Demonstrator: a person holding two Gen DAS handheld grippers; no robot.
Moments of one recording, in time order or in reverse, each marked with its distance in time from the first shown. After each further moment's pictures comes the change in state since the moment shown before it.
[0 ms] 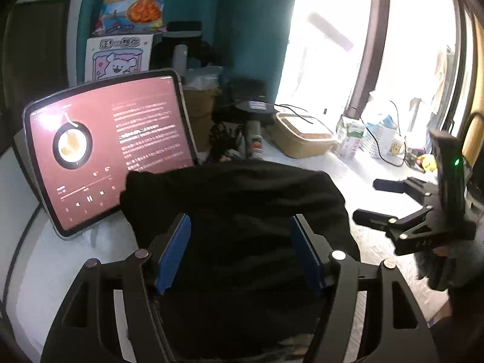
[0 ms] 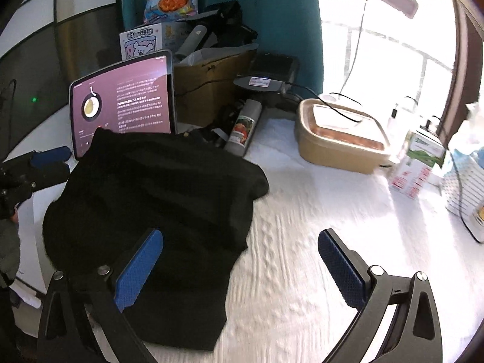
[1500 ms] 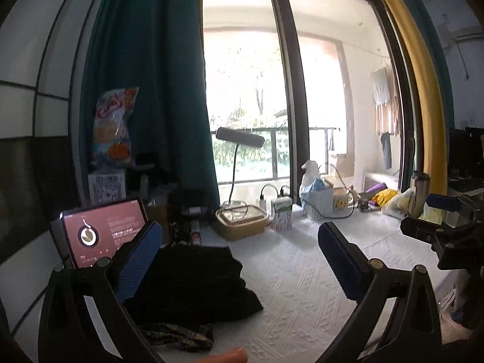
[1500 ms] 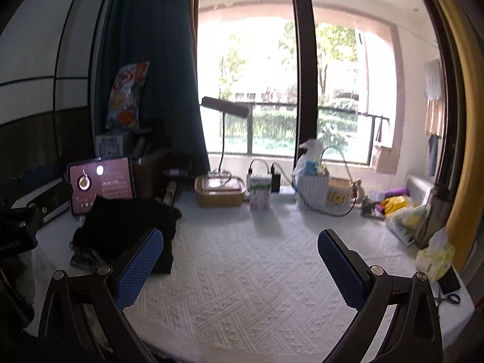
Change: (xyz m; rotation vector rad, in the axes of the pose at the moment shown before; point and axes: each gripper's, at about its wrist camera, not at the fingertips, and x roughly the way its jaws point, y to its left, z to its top) left arm -0.169 -0.172 -0.031 0.170 -0.482 0.035; right arm -0.296 0.005 -0.123 0.164 -0.430 -0.378
